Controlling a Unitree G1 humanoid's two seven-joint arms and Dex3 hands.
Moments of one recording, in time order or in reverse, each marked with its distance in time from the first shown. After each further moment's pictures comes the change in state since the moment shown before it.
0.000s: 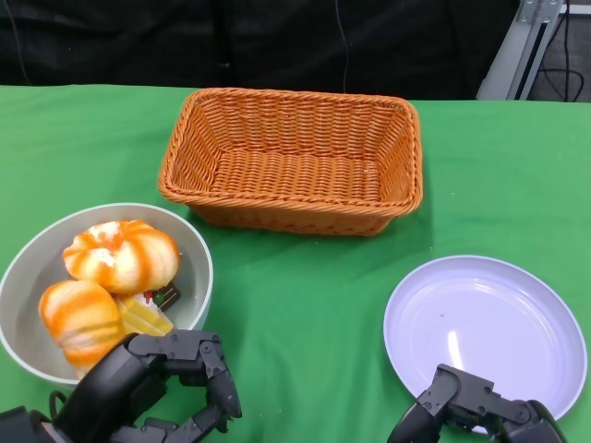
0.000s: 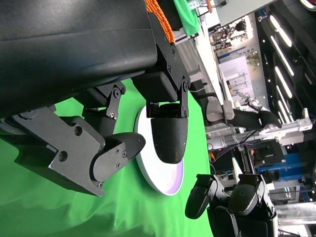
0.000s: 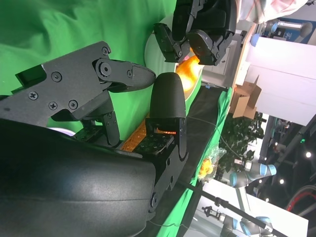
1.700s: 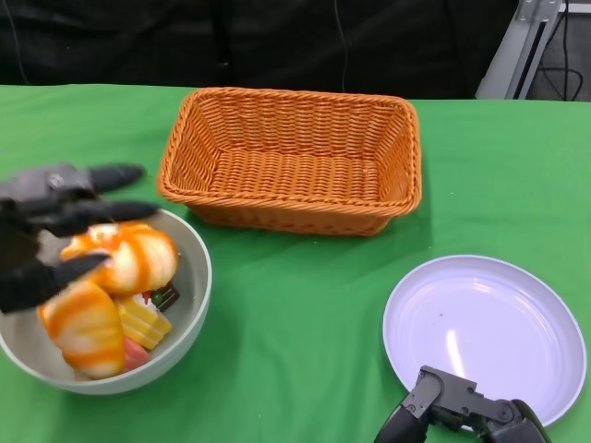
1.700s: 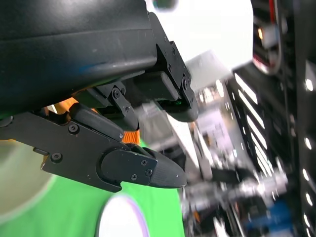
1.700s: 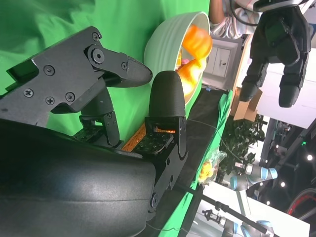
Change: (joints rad) left arm -0.232 0.157 0.300 -0.082 -0.144 0.242 0.069; right arm -0.012 0.009 0.040 -0.002 -0.035 0.019 -0.034
